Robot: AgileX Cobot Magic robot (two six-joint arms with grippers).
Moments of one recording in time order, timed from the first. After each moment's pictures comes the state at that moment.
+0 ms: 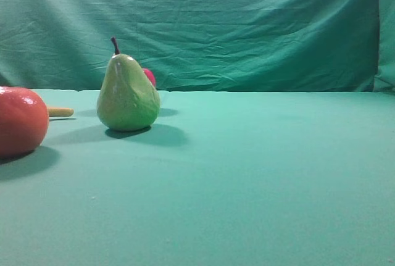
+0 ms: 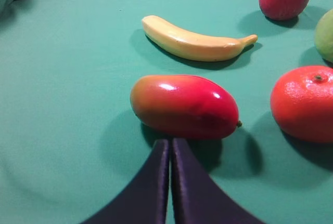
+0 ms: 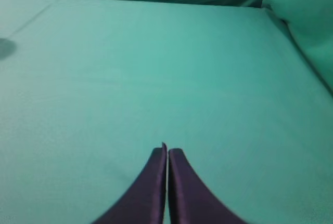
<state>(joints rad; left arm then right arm) -0.11 -0.02 0.01 0.29 0.42 -0.09 0.07 -0.01 0.03 0.25 0.30 -0.19</state>
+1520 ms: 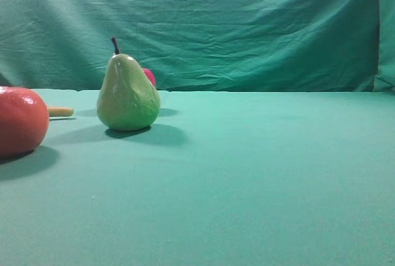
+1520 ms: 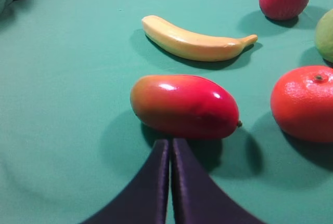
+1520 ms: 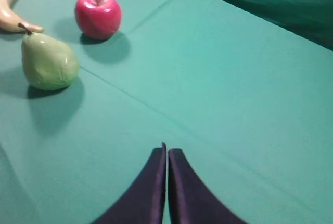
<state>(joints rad) -0.11 -0.02 0.01 0.29 0.42 -0.09 0.36 0.95 -0.60 0.60 0.31 -0.83</state>
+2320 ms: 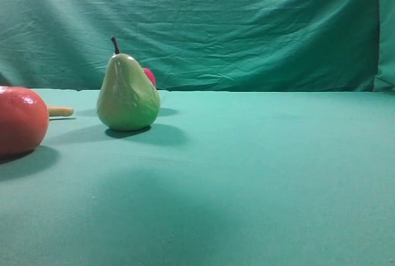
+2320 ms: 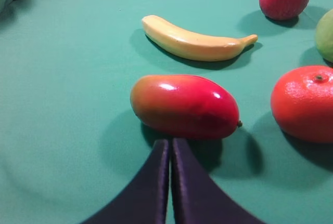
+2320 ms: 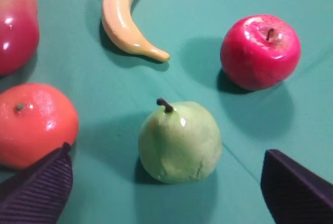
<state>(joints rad) -0.11 -0.02 0.01 0.29 0.42 -0.09 0.75 1.69 -1.07 0.68 0.19 -0.89</state>
